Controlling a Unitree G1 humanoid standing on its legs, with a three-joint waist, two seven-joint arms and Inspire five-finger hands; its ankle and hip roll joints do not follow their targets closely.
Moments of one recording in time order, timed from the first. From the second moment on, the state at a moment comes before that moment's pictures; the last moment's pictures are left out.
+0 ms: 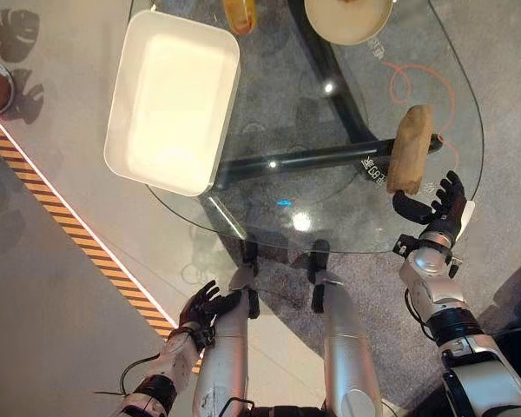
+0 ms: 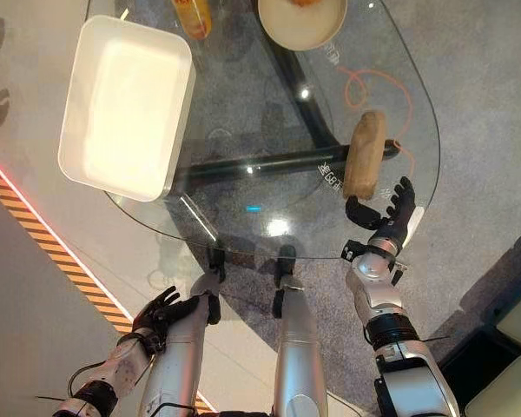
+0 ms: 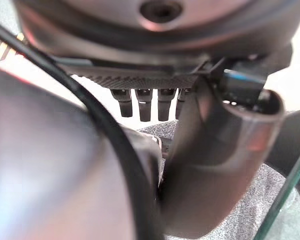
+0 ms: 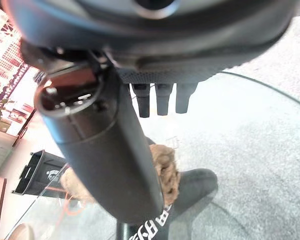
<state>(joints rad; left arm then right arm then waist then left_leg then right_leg) -0.21 0.29 -0.34 0.84 -0.81 -0.07 0.10 -0.50 -0.47 0.14 0.56 0.47 -0.13 -0.71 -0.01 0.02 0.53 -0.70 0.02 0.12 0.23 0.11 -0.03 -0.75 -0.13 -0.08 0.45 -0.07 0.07</state>
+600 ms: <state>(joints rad) -0.26 0.28 -0.35 0.81 -0.83 -0.07 0.14 -0.67 -0.47 0.23 0.33 0.47 0.06 -0.91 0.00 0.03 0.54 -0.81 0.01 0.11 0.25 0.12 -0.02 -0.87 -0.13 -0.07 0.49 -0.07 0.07</state>
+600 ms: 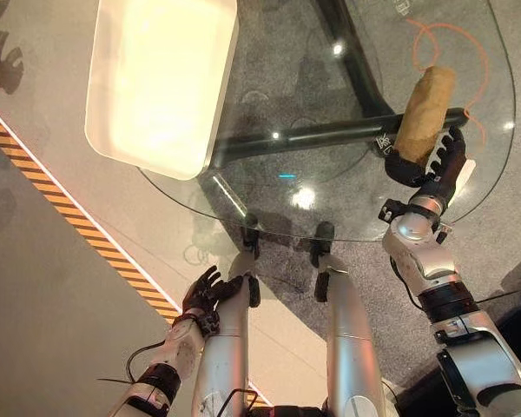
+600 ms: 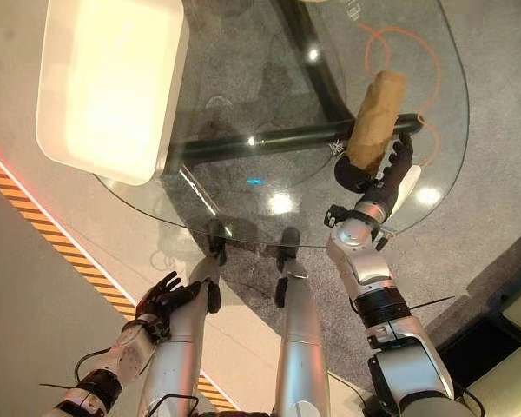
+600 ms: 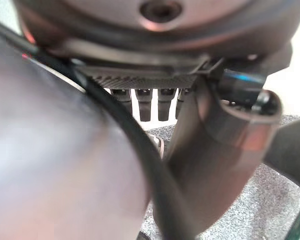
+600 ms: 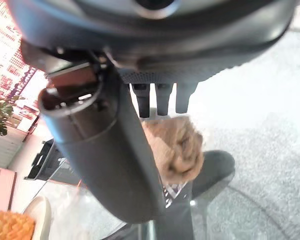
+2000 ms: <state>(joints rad) -0.28 0.28 -0.37 0.81 -0.84 -0.10 0.14 -0.83 -0.49 0.27 0.47 0.53 0.13 -1.03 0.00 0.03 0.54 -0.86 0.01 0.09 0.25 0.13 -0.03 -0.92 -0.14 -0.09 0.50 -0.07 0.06</state>
